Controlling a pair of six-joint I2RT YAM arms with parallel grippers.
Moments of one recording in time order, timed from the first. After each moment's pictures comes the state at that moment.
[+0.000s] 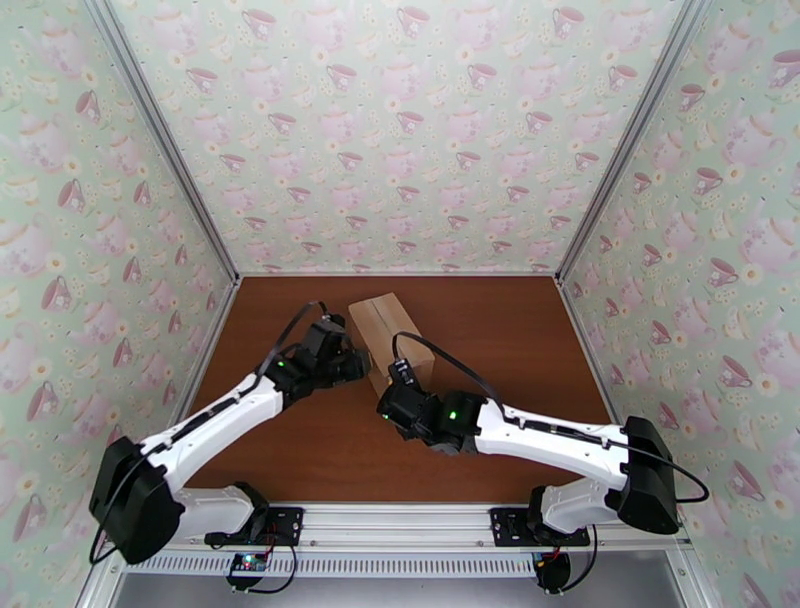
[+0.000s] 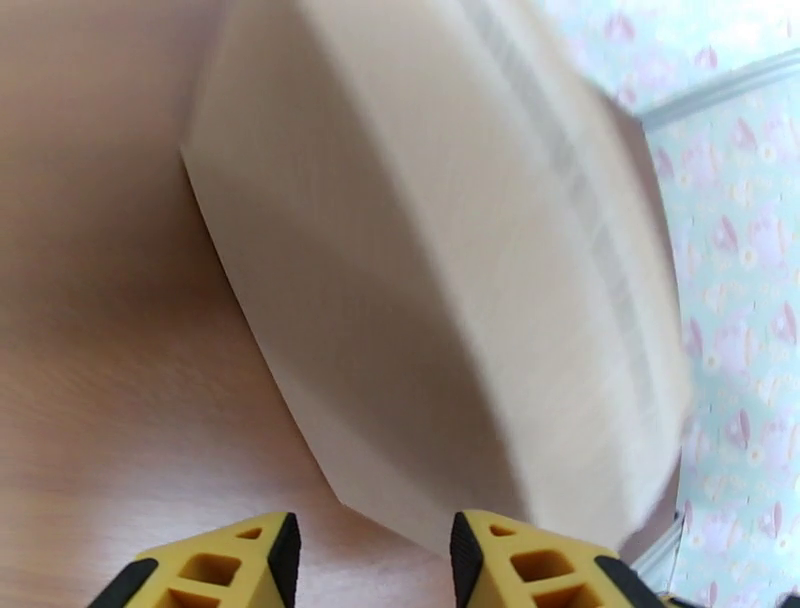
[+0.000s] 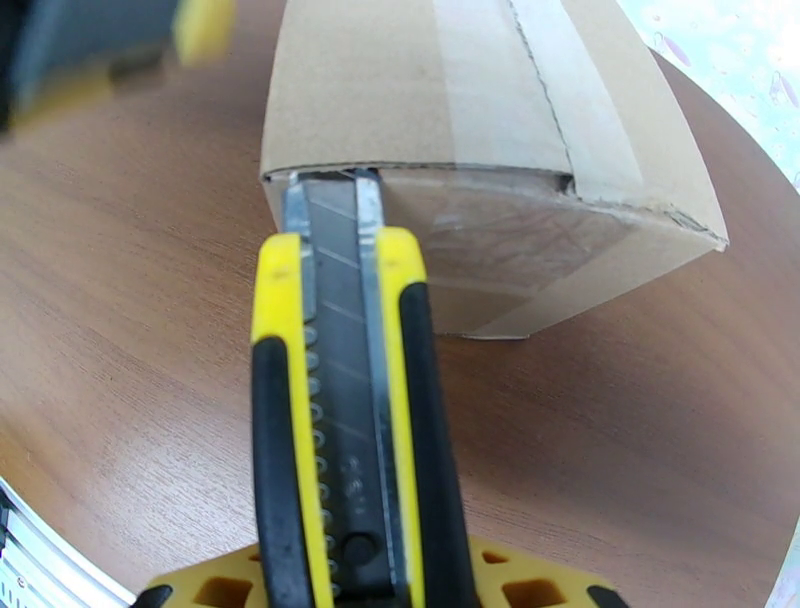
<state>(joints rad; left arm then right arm) -0.58 1.29 1.05 -0.49 -0.02 -0.72 1.20 1.41 1.12 -0.81 0.47 0.58</state>
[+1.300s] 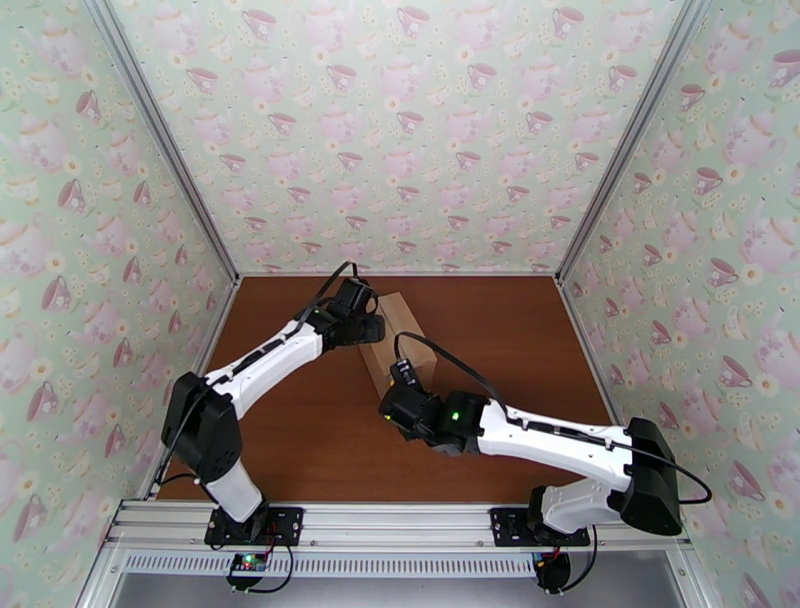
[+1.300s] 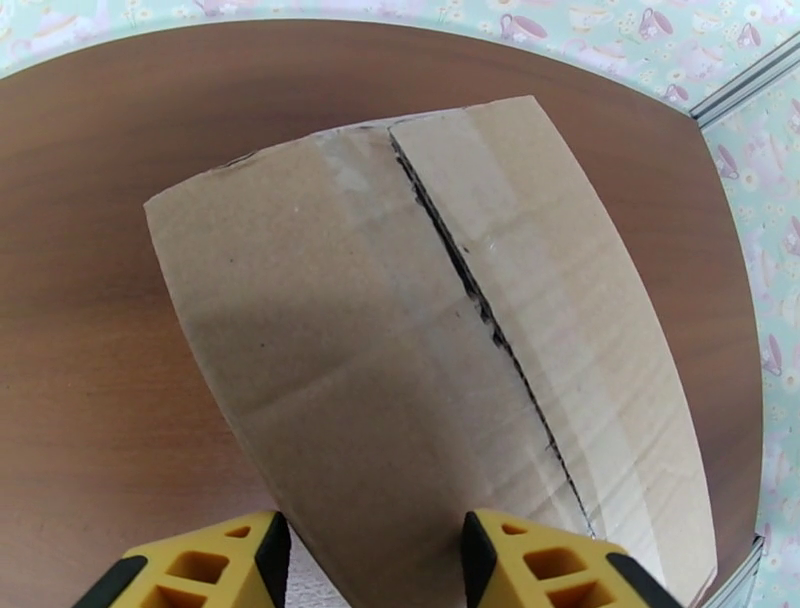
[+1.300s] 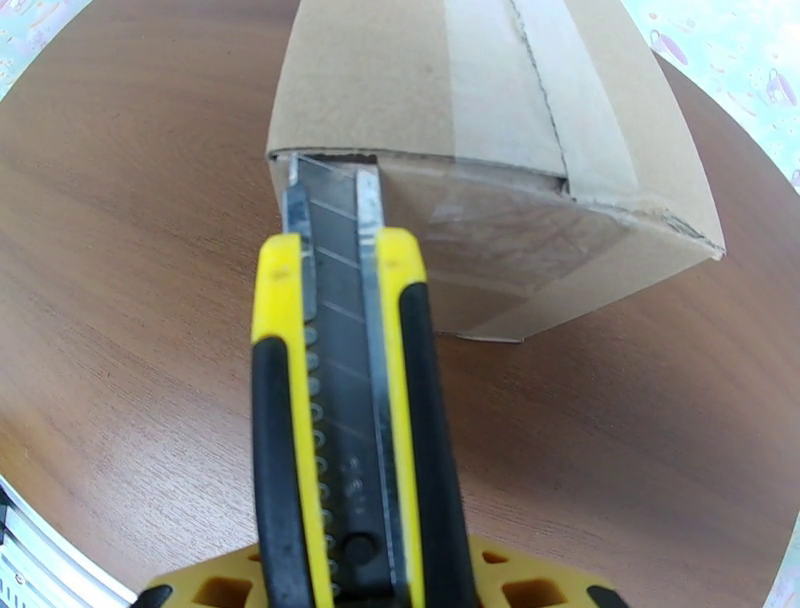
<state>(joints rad) -0.57 1.73 1.45 -0.61 -0.11 -0.51 1.20 1.39 1.11 -0.83 0.47 0.58</state>
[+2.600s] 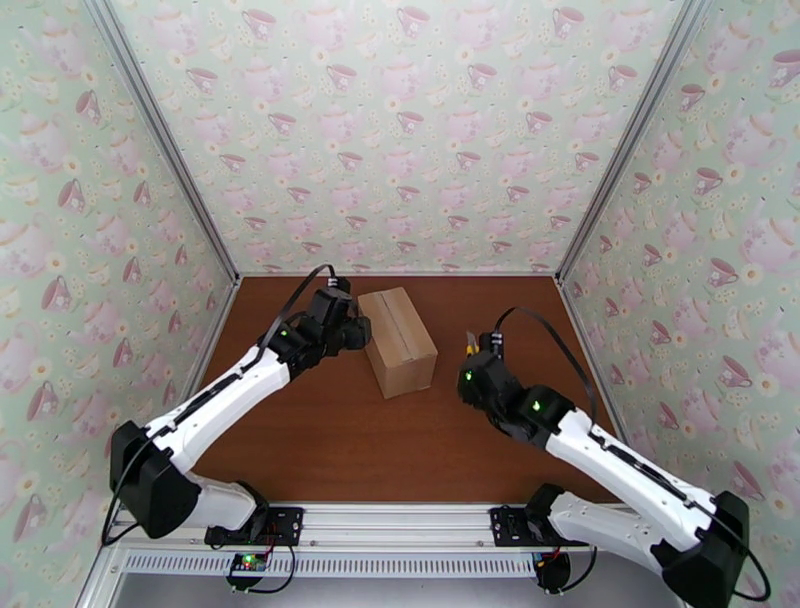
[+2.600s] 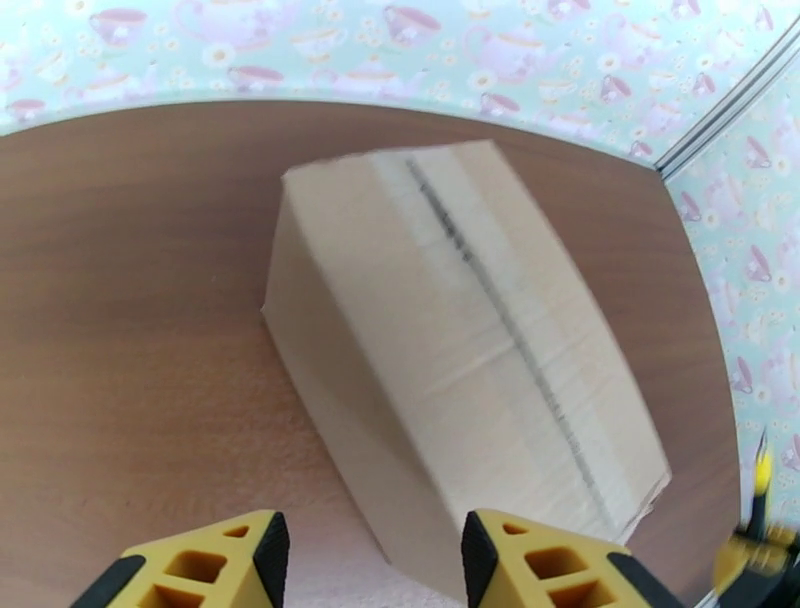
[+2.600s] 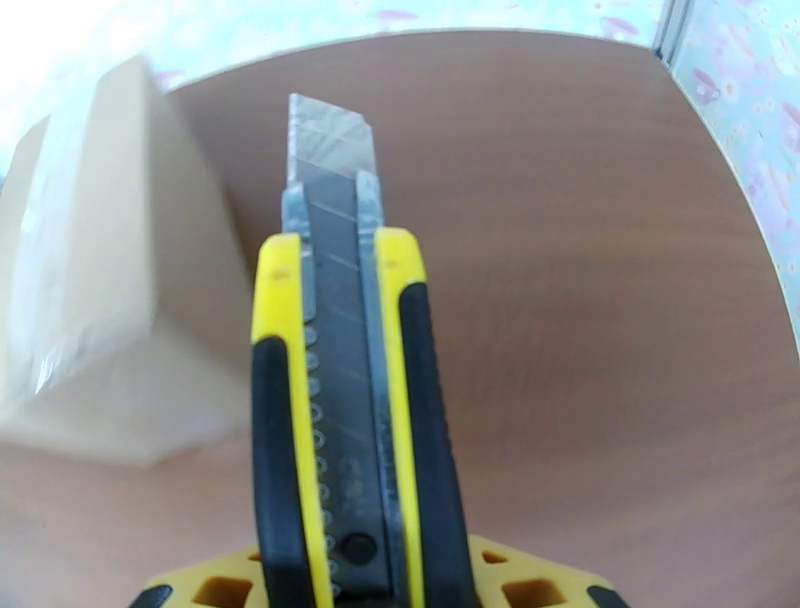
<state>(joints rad) -0.58 1.43 1.24 -0.57 -0.18 -0.54 0.65 1.10 0.88 -0.64 0.41 0.59</state>
